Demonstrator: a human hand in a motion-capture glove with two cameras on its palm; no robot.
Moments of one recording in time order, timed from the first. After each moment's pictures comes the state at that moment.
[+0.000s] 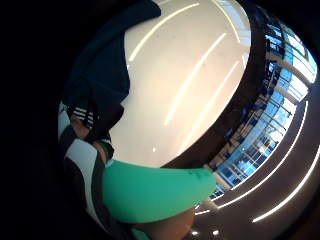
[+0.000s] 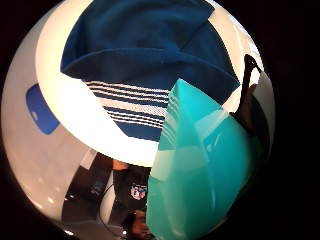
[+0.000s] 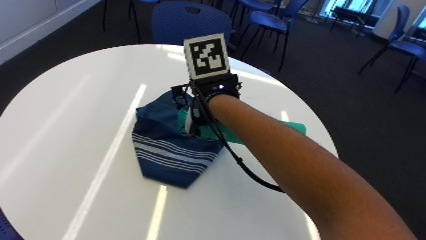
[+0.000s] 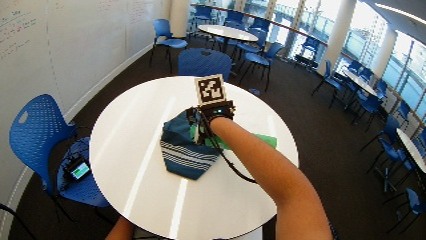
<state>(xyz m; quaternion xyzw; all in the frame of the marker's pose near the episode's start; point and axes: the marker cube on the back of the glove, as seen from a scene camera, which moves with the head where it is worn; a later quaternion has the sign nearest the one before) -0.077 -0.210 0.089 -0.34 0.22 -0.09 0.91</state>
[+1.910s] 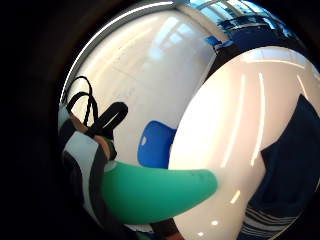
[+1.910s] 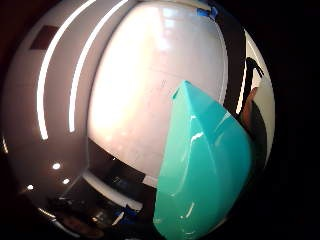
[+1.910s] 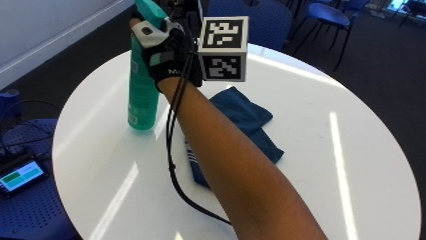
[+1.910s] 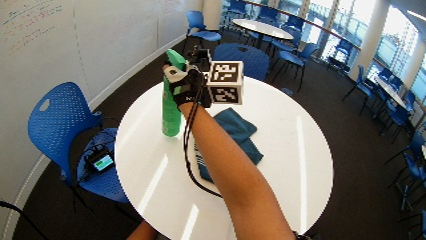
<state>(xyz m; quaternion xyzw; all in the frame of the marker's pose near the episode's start) -0.192 -0.210 -0.013 0.12 -0.56 -0.13 0.81</state>
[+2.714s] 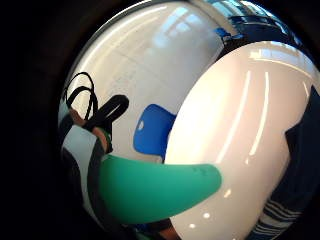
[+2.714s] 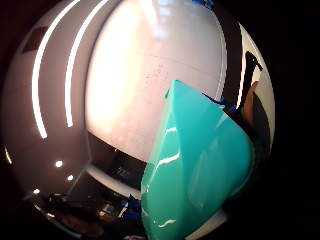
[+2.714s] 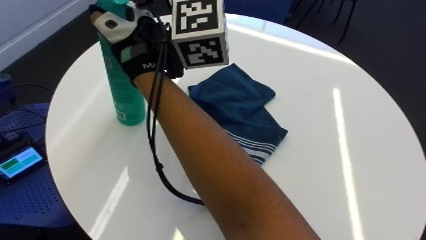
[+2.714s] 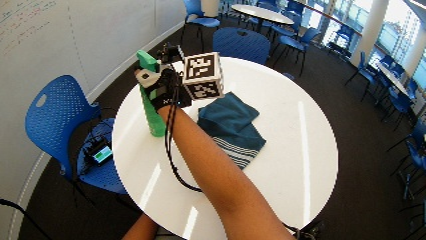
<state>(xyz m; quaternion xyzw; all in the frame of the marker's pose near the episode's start) -0.238 -0.181 -0.029 0.09 -0.53 -0.20 0.82</state>
